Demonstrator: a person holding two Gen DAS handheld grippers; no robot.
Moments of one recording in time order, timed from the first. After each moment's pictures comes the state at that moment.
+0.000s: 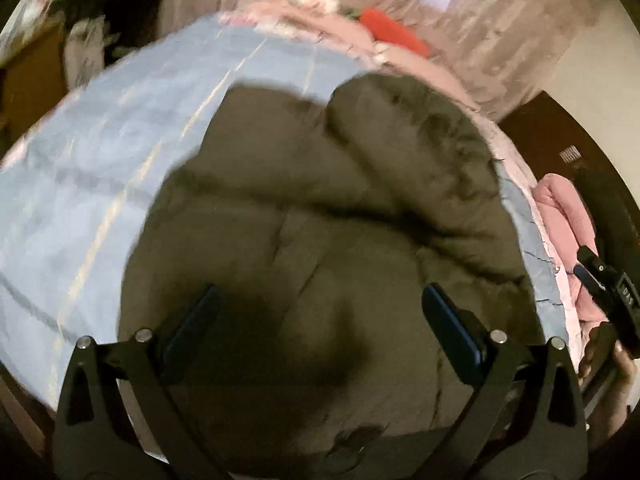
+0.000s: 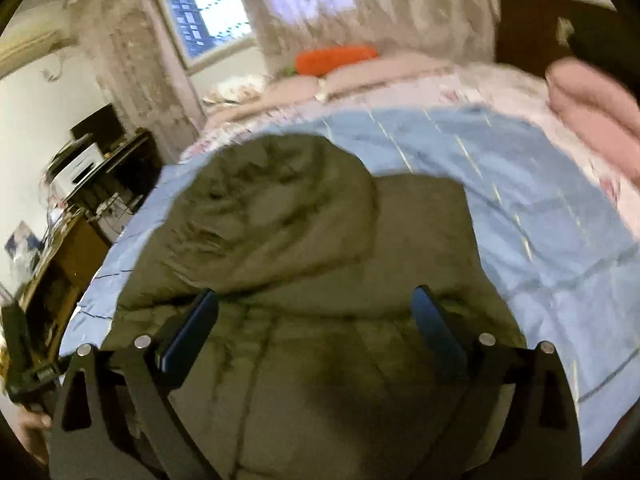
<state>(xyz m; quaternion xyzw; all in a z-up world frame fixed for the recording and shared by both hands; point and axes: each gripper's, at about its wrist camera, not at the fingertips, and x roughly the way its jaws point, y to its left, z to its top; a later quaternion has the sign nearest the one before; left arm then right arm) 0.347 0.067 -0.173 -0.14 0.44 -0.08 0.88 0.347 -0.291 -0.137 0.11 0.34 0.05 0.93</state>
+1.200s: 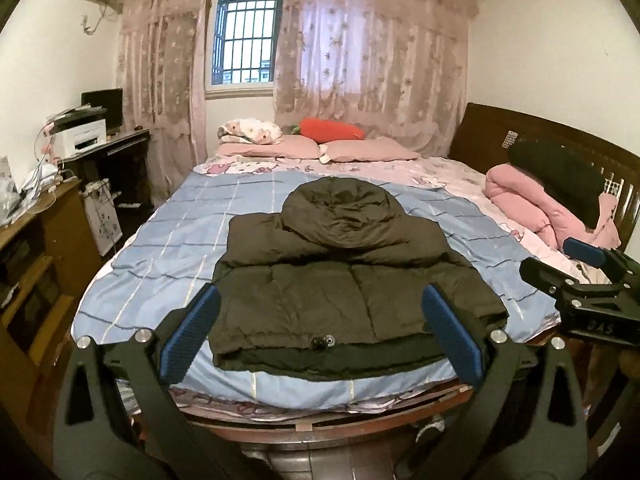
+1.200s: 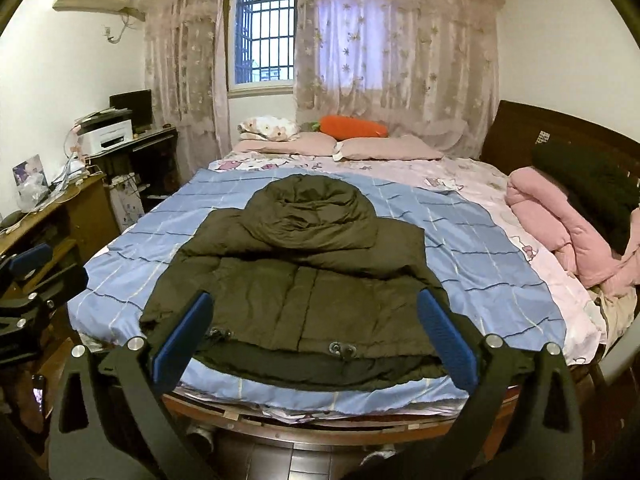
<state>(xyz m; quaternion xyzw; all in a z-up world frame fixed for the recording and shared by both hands) 0.059 0.038 -0.035 -0.01 0.25 -0.10 0.96 0.058 -0.202 -0.053 -0.01 0.26 0.02 0.97</state>
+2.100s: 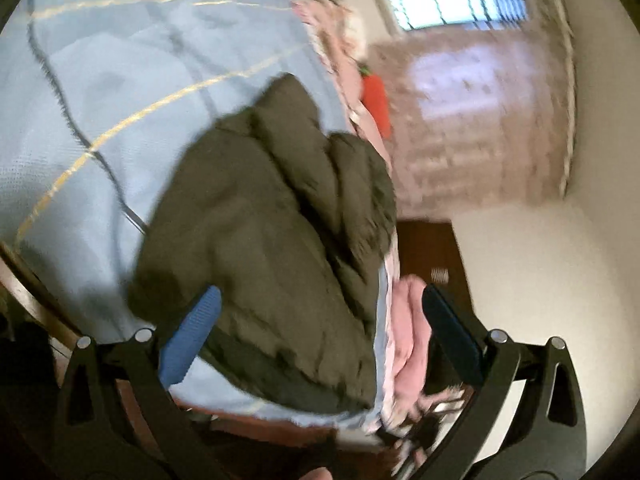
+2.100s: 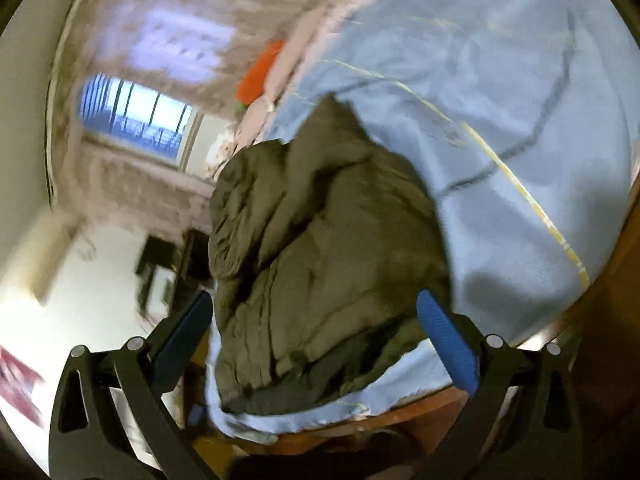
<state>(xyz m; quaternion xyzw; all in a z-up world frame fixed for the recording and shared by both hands) 0.222 0.212 -0.231 -0.54 0.36 -0.15 0.75 0.159 -0.492 -0.268 0.53 0.34 0.06 0.78</state>
